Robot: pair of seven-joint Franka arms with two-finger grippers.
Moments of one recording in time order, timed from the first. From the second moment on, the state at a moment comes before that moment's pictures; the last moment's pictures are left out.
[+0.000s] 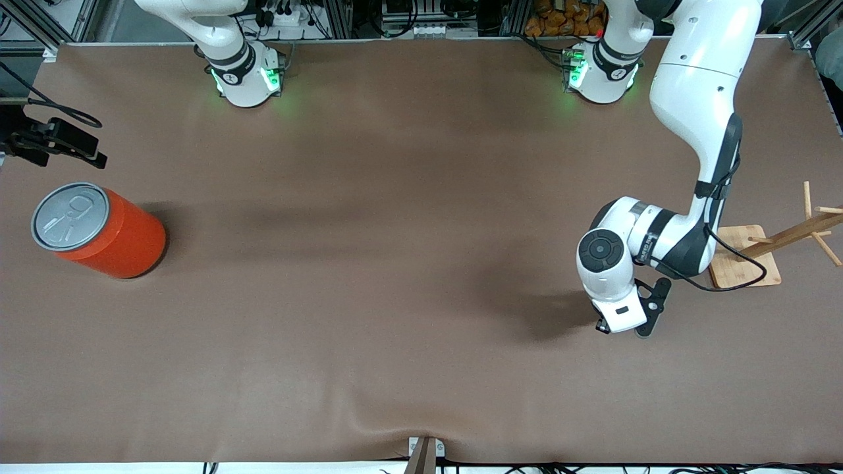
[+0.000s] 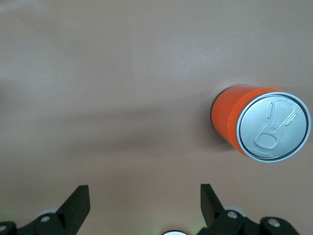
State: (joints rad) left arm -0.22 0.68 -0.08 -1.59 0.65 2.22 -1.71; right arm 0.00 0.03 0.00 -1.42 0.05 1.40 0.07
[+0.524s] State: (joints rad) left arm -0.22 0.69 -0.08 -1.59 0.66 2.21 -1.71; right arm 0.00 0.03 0.00 -1.42 0.05 1.40 0.07
